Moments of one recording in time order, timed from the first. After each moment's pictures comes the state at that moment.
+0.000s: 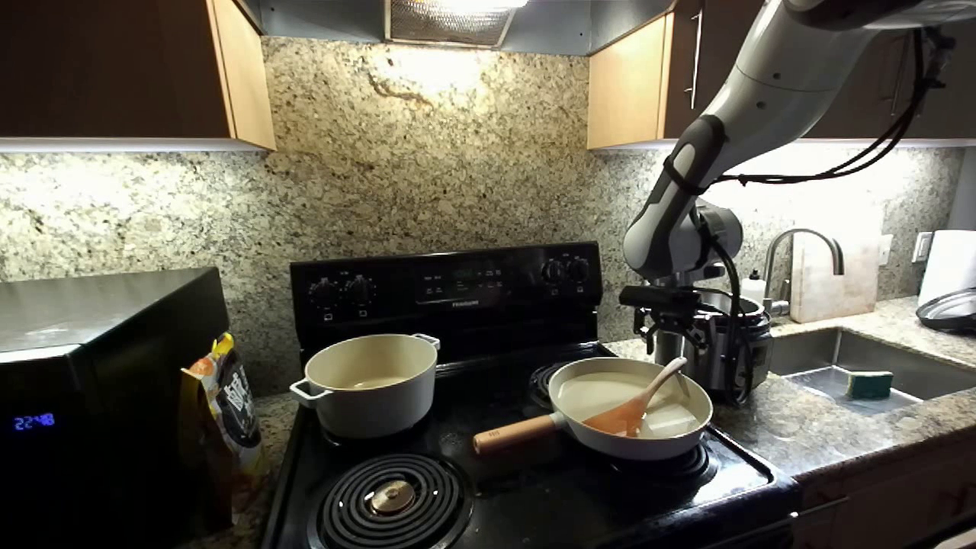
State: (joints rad) arm -0.12 0.30 -0.26 -2.22 -0.11 2.56 0.96
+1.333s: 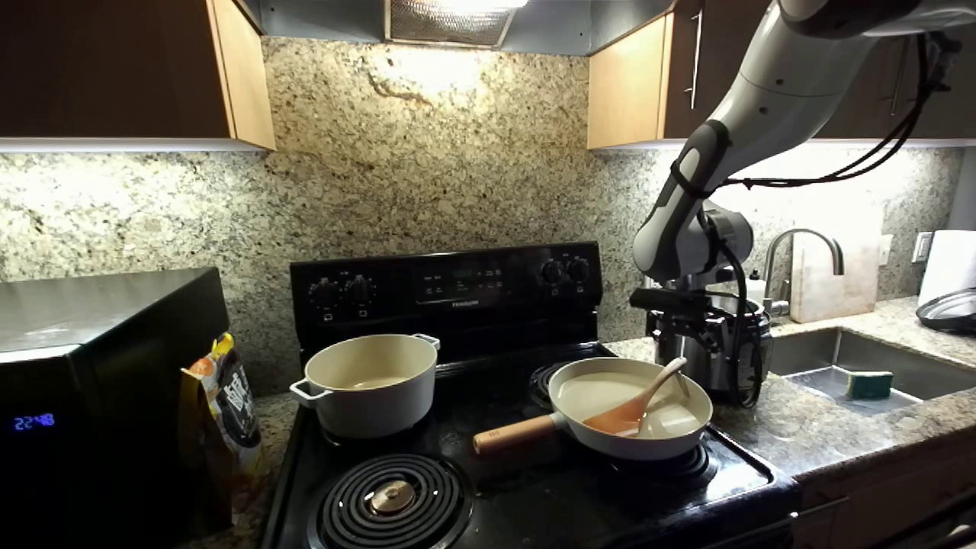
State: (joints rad) arm -0.13 0.32 -0.29 -2.22 -0.08 2.56 0.96
